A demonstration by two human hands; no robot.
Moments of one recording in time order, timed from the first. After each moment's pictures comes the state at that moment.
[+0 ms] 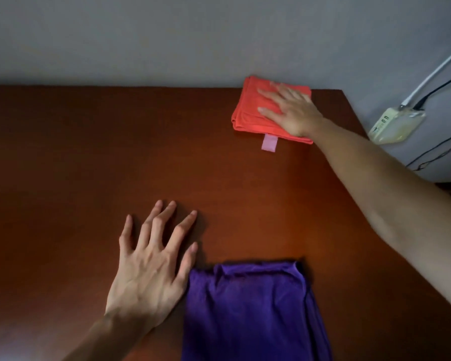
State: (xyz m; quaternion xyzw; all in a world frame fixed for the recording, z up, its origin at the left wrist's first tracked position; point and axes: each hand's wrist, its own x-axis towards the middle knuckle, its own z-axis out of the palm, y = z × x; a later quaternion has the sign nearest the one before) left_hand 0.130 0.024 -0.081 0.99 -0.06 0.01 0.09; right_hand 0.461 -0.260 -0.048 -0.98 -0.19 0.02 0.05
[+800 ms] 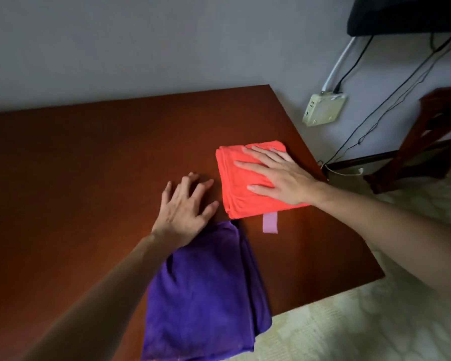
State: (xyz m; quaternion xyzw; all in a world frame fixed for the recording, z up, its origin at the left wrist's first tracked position) left_hand 0.172 -0.074 -0.063 0.96 -0.15 -0.04 0.21; right_hand 0.243 -0.367 -0.059 -0.95 -0.32 -0.01 0.03
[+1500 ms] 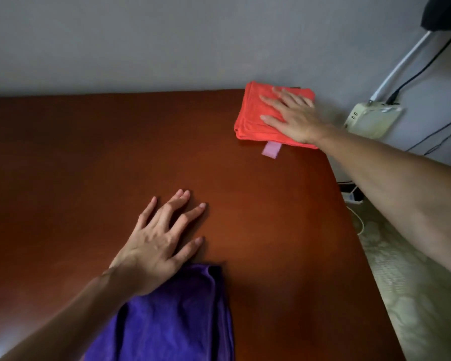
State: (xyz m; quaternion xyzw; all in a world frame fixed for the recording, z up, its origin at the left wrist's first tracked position) left_hand 0.181 -0.077 -0.074 0.97 -0.19 -0.03 0.11; right_hand 0.459 -0.388 -0.052 -0.98 -0.20 0.02 0.06
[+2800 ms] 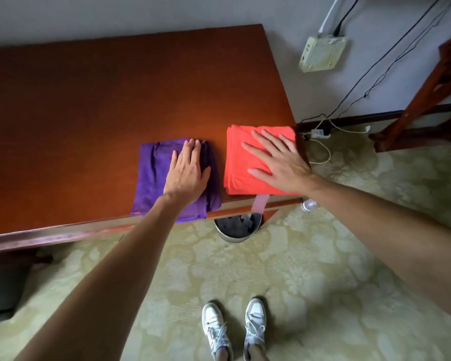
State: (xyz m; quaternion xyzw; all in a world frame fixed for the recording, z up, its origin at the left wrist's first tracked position) left_hand 0.041 -0.151 -0.053 0.98 -0.08 -0.04 0.16; right_hand 0.076 -0.428 -0.059 -0.96 -0.28 0.00 0.01
